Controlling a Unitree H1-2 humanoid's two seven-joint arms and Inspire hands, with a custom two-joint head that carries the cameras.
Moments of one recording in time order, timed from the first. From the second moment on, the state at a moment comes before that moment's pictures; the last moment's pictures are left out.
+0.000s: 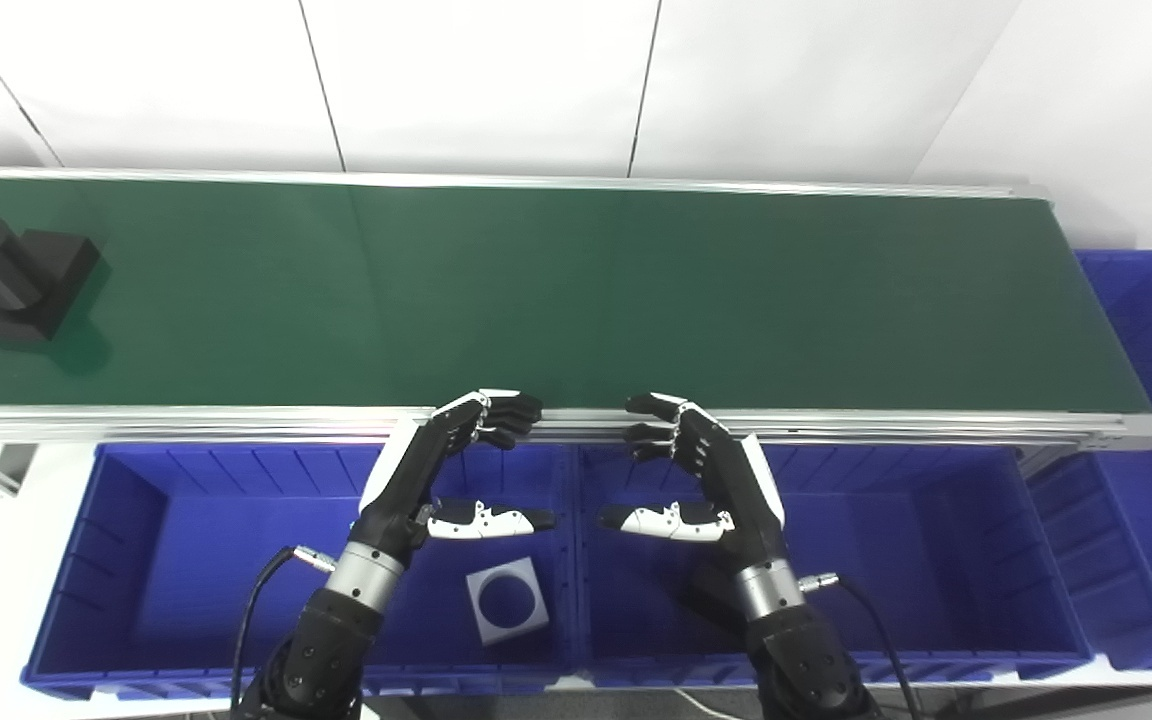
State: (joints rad) left arm 0.02 0.03 -0.26 0.27 0.22 -0.43 -0.11; right arm 0.10 -0.07 0.17 0.27 -0.02 -0.42 0.00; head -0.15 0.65
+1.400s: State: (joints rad) left arm 0.02 0.04 -0.26 0.27 0.22 -0.43 -0.11; right arm 0.10 -0.05 0.16 0.27 -0.05 -0.42 0.00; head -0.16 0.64
